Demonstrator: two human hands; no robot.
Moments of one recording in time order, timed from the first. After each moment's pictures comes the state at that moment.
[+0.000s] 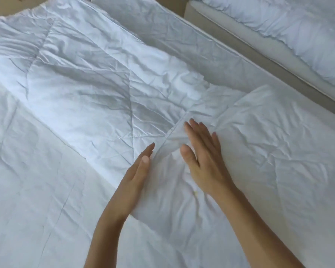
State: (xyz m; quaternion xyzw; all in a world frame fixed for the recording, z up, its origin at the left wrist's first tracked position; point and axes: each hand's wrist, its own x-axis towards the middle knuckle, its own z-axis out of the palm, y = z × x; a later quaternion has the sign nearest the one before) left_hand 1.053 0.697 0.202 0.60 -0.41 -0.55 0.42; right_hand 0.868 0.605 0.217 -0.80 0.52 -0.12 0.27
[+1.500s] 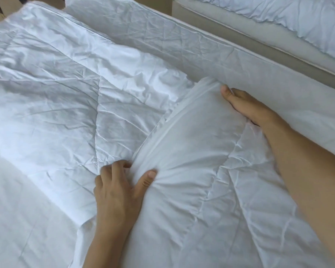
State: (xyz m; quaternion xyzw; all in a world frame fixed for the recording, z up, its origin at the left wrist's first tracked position) left_hand 0.999 0.632 0.143 0.83 -0.44 -0.23 0.27; right_hand 0.741 0.359 0.170 -0.66 0.63 -0.09 0.39
